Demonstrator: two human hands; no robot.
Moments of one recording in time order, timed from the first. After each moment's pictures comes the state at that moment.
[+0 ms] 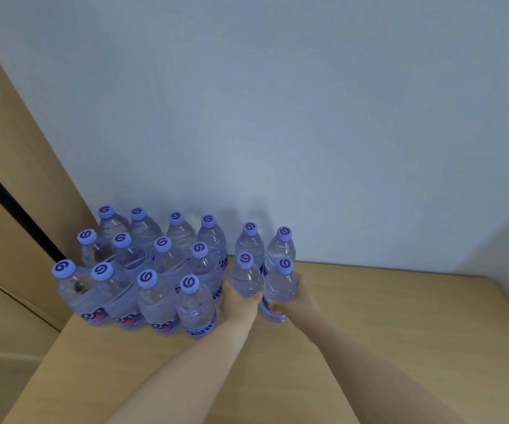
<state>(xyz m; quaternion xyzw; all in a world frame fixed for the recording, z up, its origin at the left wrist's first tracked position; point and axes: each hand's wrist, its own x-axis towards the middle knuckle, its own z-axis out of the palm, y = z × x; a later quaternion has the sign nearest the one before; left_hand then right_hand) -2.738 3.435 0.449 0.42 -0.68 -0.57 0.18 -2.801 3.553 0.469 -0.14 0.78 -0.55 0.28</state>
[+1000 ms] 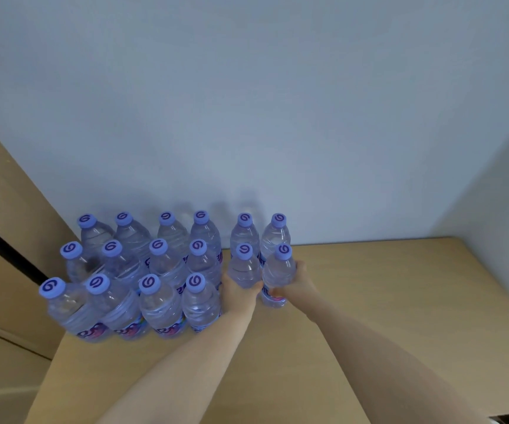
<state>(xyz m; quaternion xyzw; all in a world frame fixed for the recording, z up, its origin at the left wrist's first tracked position) -2.734 3.416 0.445 0.35 -0.73 -0.56 0.16 -2.788 3.538 0.471 -0.07 0.78 -0.56 0.25</state>
